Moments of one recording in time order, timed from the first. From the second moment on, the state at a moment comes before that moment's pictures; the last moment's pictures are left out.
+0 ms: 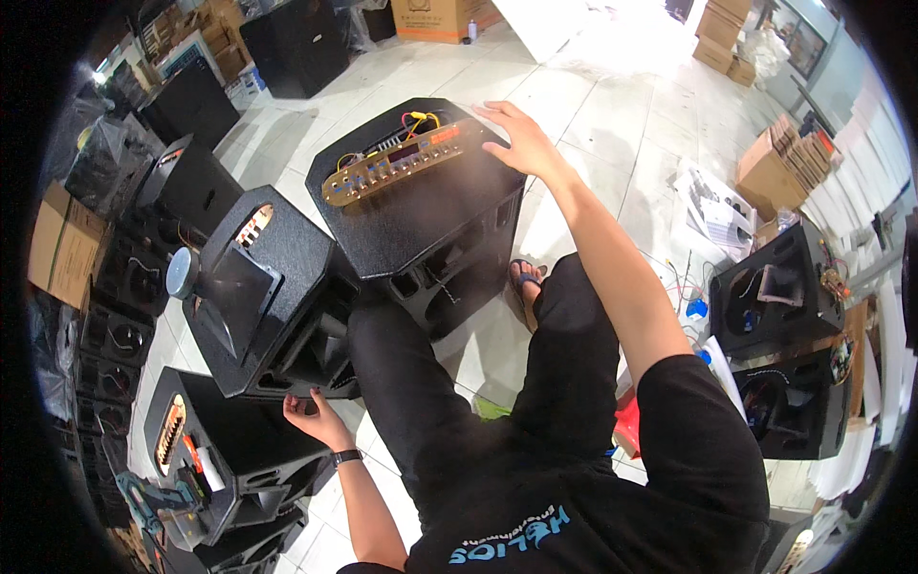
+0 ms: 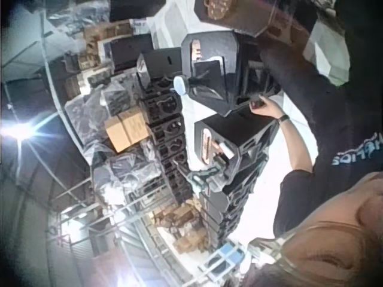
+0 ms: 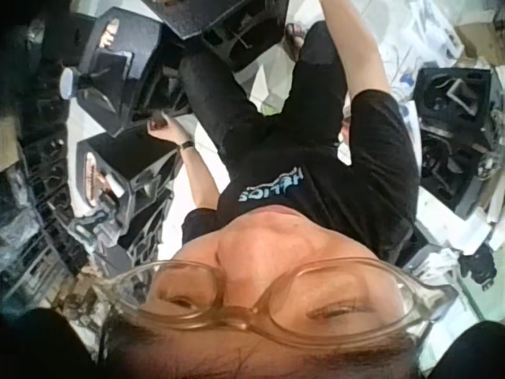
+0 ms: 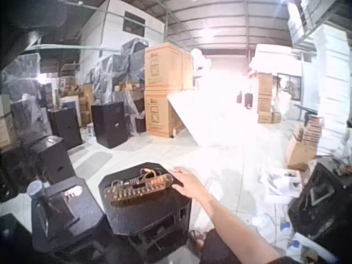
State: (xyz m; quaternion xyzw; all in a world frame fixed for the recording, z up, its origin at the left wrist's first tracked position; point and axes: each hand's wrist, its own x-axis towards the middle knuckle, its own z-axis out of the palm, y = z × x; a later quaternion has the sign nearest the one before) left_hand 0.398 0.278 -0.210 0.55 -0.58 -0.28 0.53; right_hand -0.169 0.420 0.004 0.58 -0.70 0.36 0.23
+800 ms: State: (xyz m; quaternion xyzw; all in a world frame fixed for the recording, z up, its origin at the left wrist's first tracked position) left_hand 0.391 0.473 -0.051 0.11 -0.79 -0.58 -0.13; right_hand -0.190 0.395 0.003 0.54 -0.75 0.35 0.11
